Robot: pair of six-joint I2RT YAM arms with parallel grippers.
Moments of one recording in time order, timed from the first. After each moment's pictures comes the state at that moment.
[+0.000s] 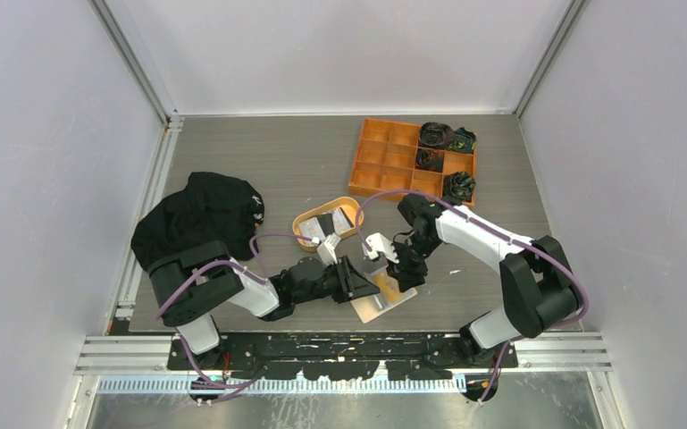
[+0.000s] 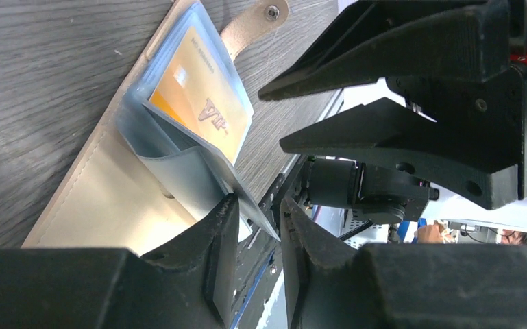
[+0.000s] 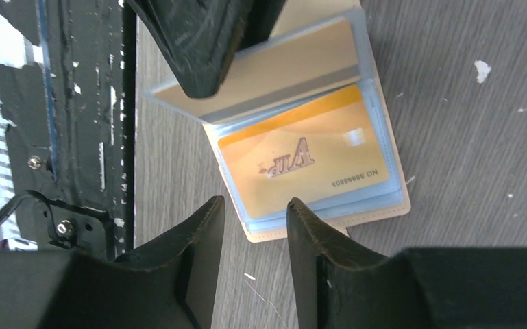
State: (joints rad) left arm -1.08 1.69 0.40 1.00 0.11 -1.26; right arm 0.48 1.48 0.90 -0.98 -0.60 -1.18
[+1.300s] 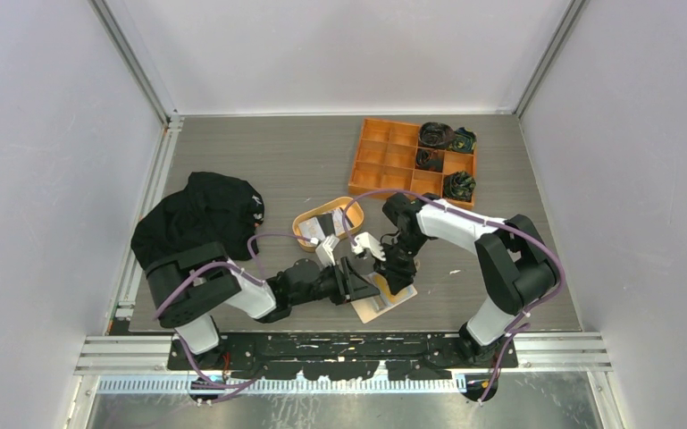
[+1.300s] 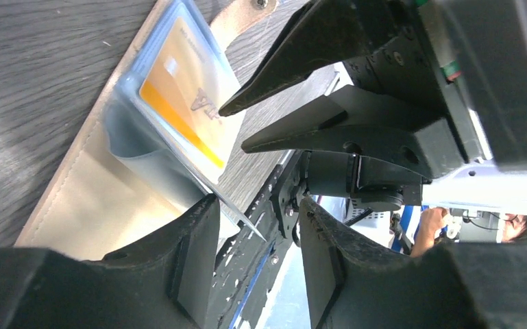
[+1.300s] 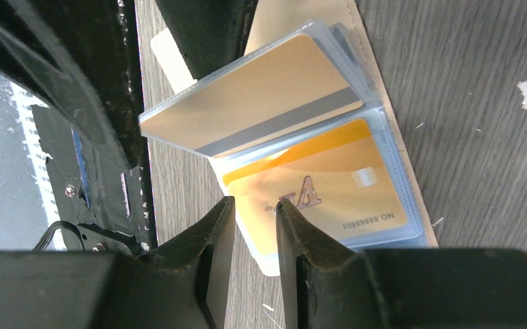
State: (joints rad) left arm -1.09 1.69 0.38 1.04 0.12 -1.23; right arm 0.55 1.64 0.97 -0.97 -0.62 -1.01
